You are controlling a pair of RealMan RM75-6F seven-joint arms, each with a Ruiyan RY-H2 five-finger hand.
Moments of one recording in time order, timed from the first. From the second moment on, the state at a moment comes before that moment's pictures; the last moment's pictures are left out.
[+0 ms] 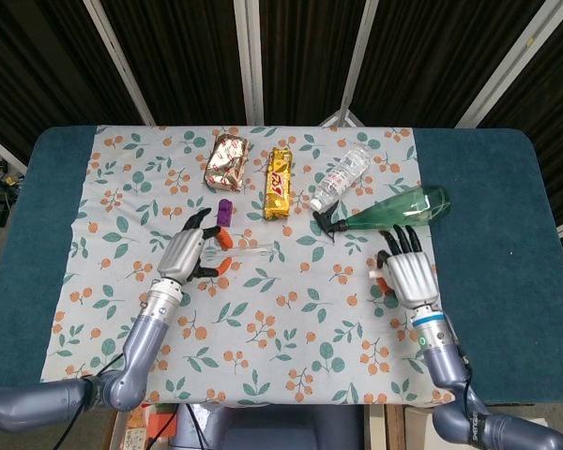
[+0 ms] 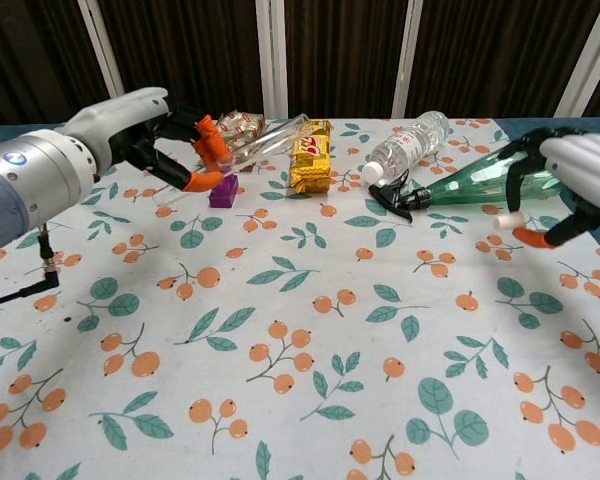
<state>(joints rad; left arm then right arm) -0.72 -1.68 -0.34 -1.59 0.95 1.10 0.16 0.49 -1.58 0.20 -1.37 -1.30 1.23 -0.38</state>
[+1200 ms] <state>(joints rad) -0.86 -1.92 -0.54 -1.47 0.66 1.10 0.22 0.73 -1.64 0.31 -1.11 -1.52 1.39 -0.43</state>
